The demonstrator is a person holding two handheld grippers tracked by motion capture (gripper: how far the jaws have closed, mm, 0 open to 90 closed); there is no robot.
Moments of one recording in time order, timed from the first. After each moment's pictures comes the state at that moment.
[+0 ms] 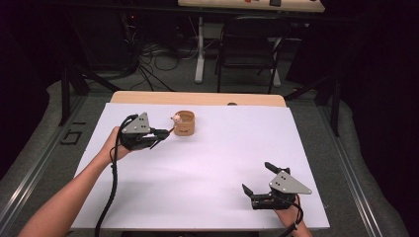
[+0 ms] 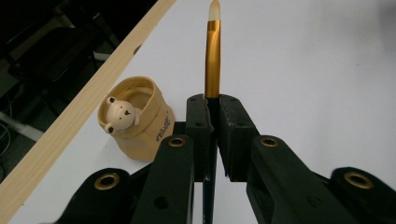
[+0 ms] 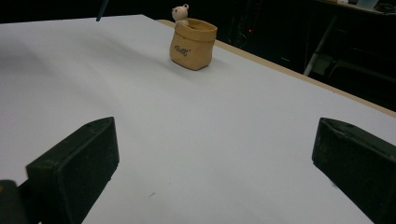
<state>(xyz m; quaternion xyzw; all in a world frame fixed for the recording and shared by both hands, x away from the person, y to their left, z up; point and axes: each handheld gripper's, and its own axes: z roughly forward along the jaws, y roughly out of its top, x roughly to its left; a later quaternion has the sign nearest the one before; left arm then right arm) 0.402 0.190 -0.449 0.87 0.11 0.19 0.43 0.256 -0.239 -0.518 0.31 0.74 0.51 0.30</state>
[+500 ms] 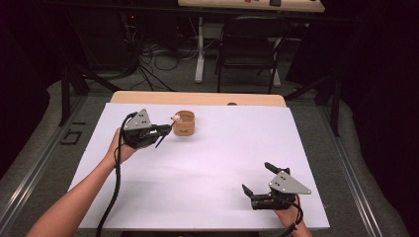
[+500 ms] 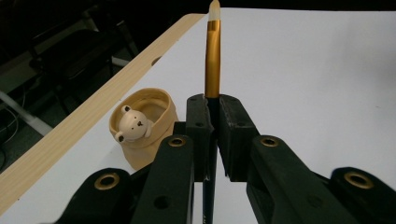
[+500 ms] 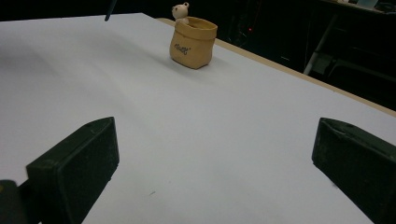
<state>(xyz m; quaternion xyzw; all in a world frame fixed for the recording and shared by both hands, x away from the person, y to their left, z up) 0.405 0.184 -0.452 0.84 0.18 0.20 0.48 0.256 -0.239 -0.518 0.31 0.75 0.51 0.30</state>
